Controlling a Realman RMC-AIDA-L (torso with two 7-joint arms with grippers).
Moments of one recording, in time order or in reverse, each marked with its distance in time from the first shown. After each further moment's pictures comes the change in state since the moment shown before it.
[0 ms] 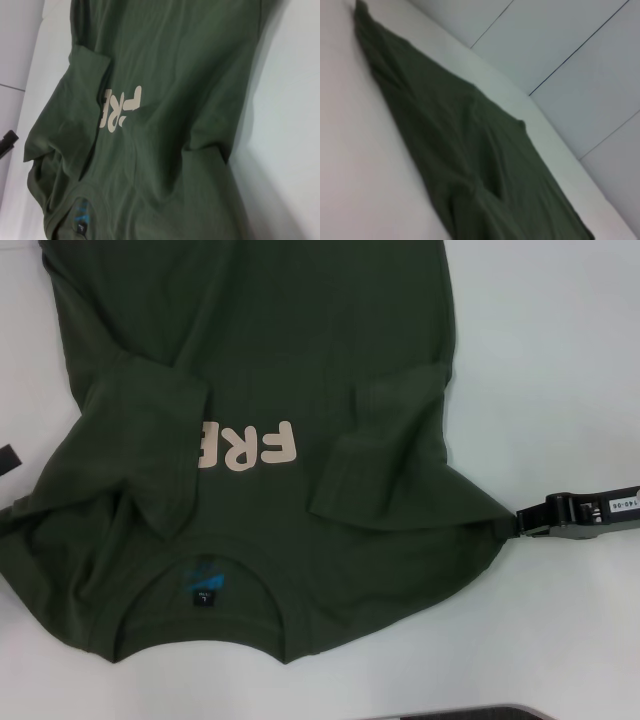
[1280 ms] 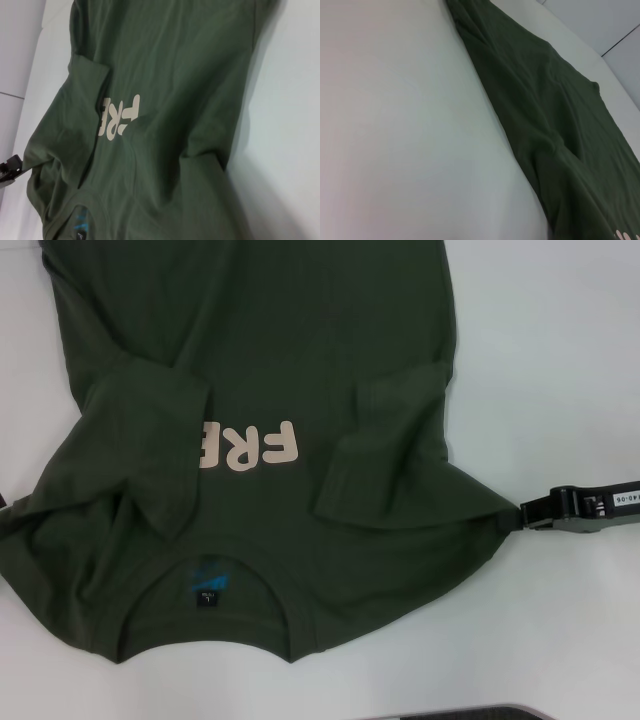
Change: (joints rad) left arm -0.011 0.016 -0.013 0.032 0.164 -0.104 -0.074; right arm 0.001 -0.005 0.019 0.000 -0.001 0.003 -0.005
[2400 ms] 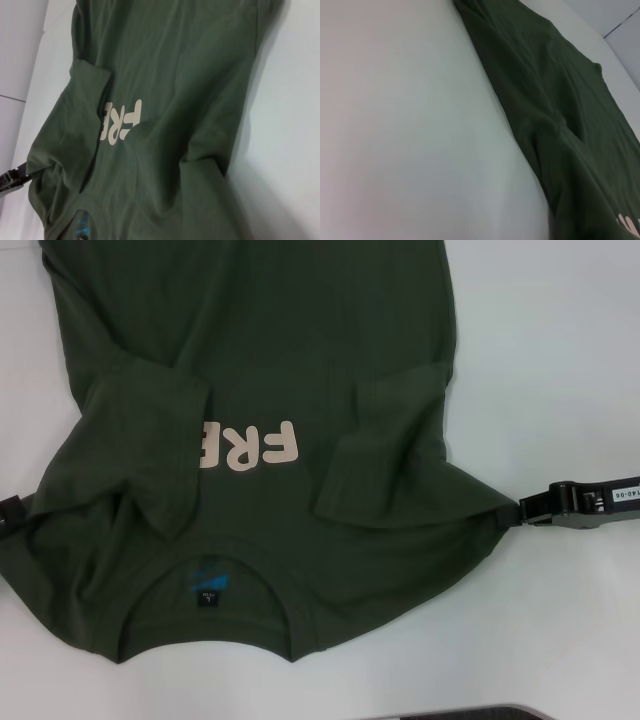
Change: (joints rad) left arm -0.024 0.003 0.009 -0.037 0.048 -0.024 -0.004; right arm 0.005 0.000 0.007 0.000 0.001 0.001 0.002
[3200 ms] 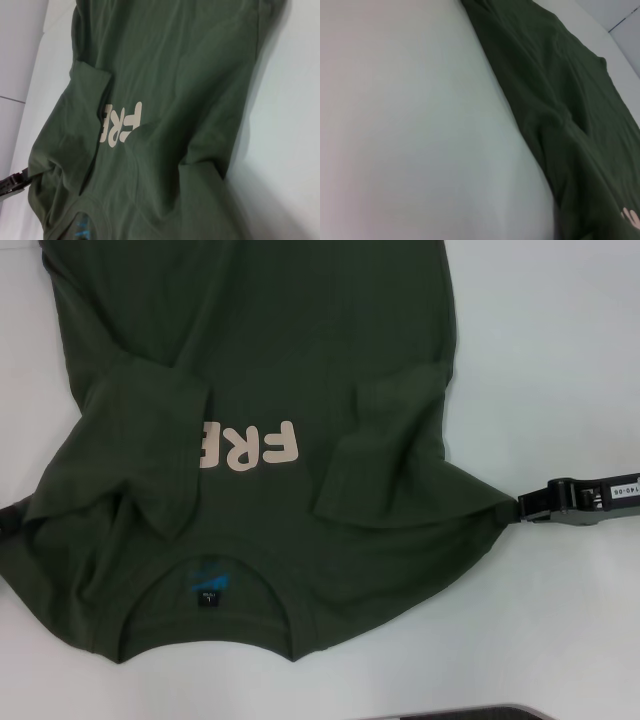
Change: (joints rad) left arm 0.000 0.002 0.003 0.001 0.021 -0.007 -0.014; right arm 0.005 0.000 -0.001 0.000 0.001 0.005 0.003
